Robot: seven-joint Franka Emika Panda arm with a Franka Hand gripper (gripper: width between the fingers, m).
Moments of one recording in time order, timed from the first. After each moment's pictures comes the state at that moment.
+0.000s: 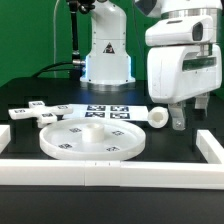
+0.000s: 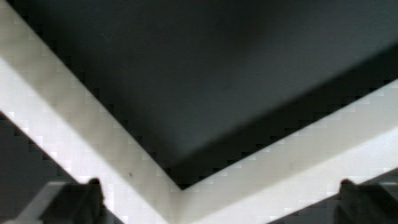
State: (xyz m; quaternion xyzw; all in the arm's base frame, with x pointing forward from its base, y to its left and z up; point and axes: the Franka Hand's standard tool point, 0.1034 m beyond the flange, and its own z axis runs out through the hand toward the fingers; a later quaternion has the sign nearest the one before) arm 0.614 0.095 0.071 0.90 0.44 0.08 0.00
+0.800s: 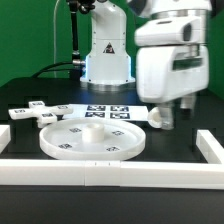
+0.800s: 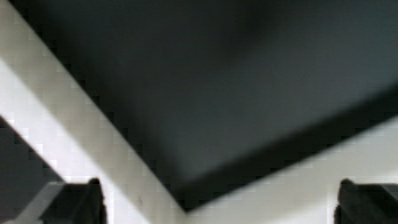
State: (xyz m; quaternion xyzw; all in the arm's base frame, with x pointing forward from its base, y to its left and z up) arm 0.597 0.058 0.070 0.88 0.47 0.08 0.01
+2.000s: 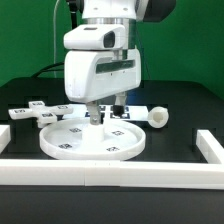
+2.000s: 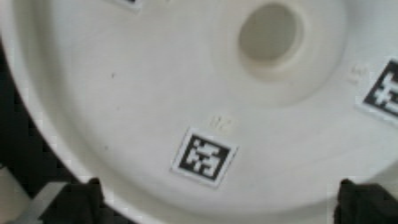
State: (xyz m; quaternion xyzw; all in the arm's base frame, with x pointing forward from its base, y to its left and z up) arm 0.540 -0.044 0.051 0.87 0.49 0.04 0.02
